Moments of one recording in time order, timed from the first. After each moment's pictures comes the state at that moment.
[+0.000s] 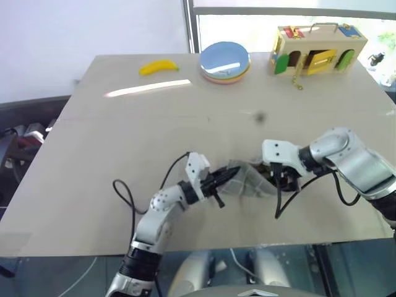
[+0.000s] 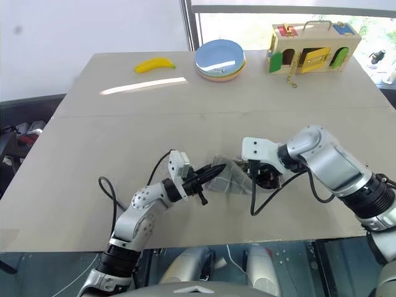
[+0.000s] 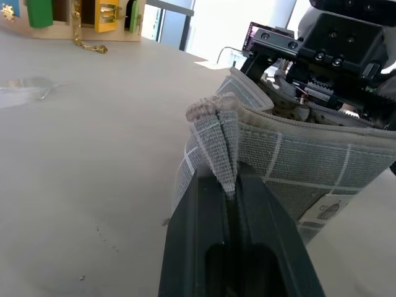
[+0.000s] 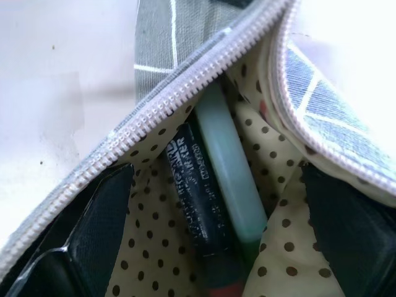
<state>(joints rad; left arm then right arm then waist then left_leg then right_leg) -0.14 0.23 -0.20 -0.09 -0.35 0.13 -0.81 -0.71 -0.89 0.53 -0.33 0.13 0.79 1.21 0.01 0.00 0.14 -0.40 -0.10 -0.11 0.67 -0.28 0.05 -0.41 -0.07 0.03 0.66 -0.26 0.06</state>
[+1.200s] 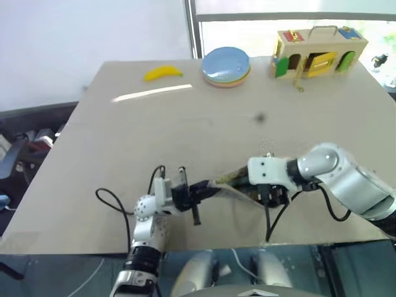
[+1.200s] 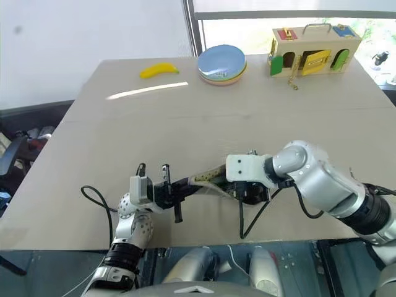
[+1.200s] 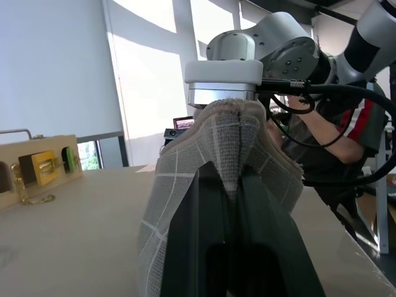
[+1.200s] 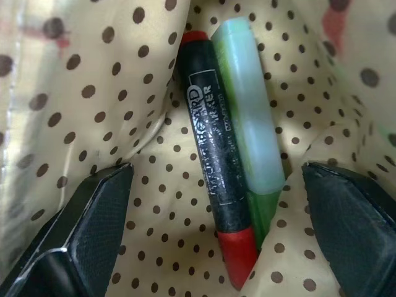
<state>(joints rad) -0.17 0.15 -0.02 0.29 -0.58 -0.52 -1.53 -0.69 -0.88 0.63 -0.57 0.06 0.89 1.10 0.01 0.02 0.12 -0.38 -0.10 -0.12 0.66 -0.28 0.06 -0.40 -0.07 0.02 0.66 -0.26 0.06</state>
